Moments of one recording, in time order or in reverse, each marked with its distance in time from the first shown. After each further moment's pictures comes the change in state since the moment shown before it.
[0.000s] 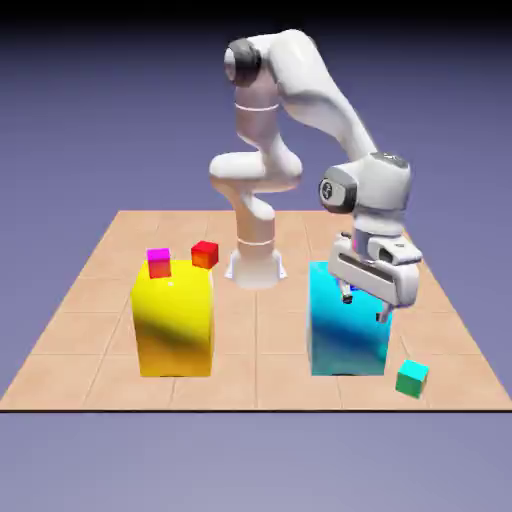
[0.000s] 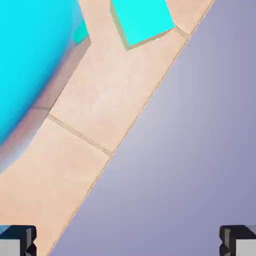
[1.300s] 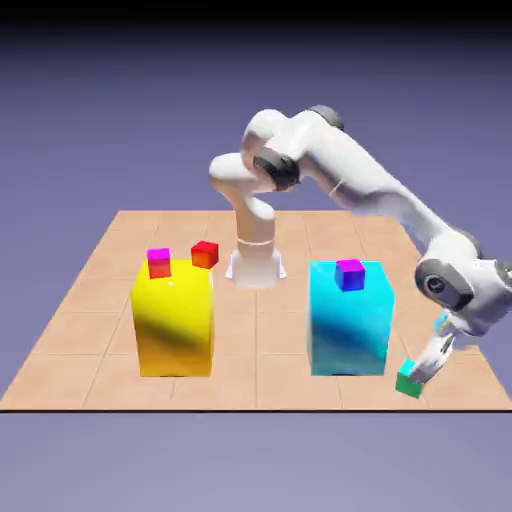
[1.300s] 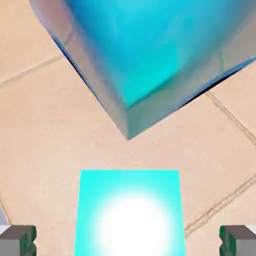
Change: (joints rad) arm 0.056 0.748 0.272 0.532 -0.338 -0.484 -1.417
